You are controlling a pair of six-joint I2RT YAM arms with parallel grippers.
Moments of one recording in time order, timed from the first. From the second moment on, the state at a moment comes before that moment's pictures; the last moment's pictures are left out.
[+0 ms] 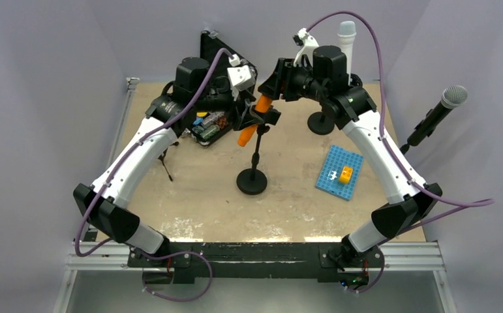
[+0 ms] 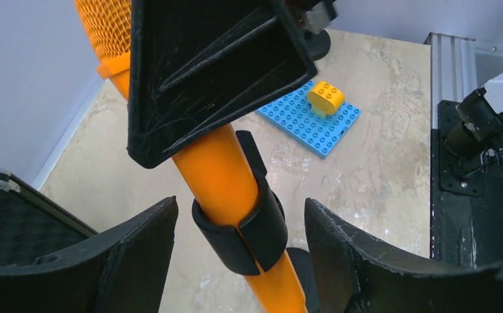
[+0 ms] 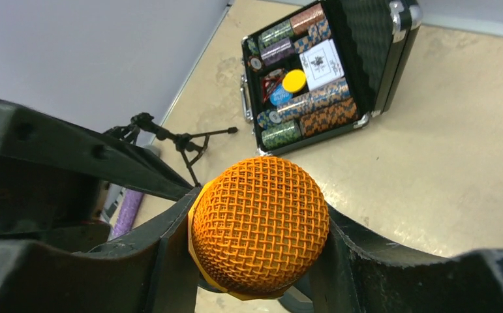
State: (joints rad) left arm -0.51 1.50 1.66 -0.53 0.72 0.30; right arm 0.49 1.55 1.82 -0.58 -0.24 0.43
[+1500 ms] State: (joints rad) left arm -0.48 1.67 1.86 -0.99 1.09 0.79; right arm 0.27 1.31 1.23 -0.28 -1.10 -0.41
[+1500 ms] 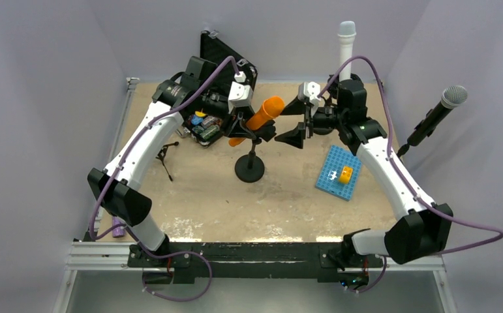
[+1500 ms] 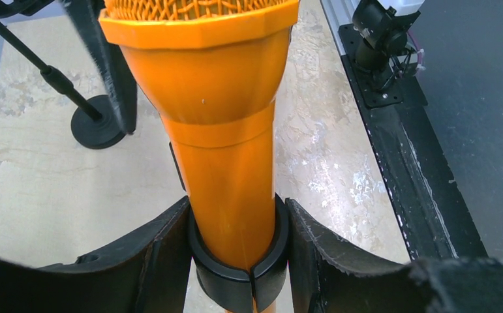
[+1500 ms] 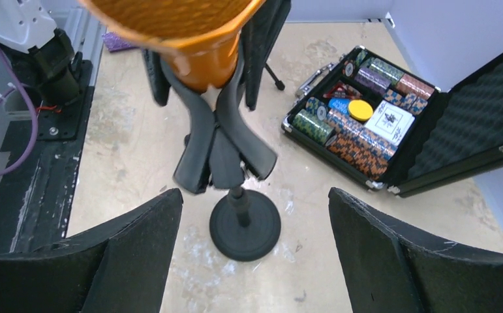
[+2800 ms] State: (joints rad) left arm -0.47 1.65 1.69 -0.42 1.09 0.17; right arm 0.33 1.42 1.26 -0.15 -1.10 -0.27
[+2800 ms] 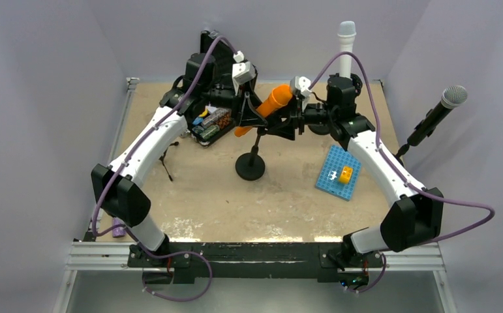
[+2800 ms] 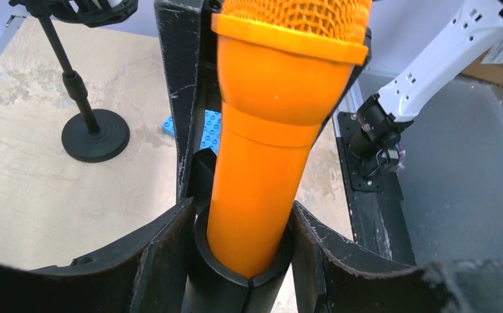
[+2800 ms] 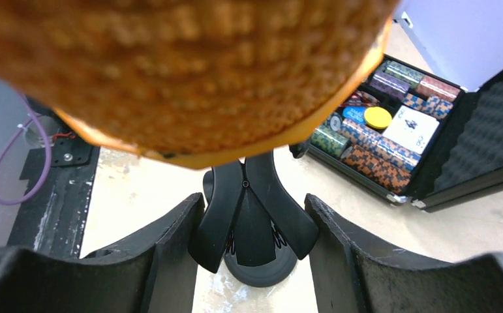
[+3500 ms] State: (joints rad) left arm -0.51 1.66 1.76 -0.38 1.09 0.16; right arm 0.37 1.43 1.25 -0.11 -1.05 -0.23
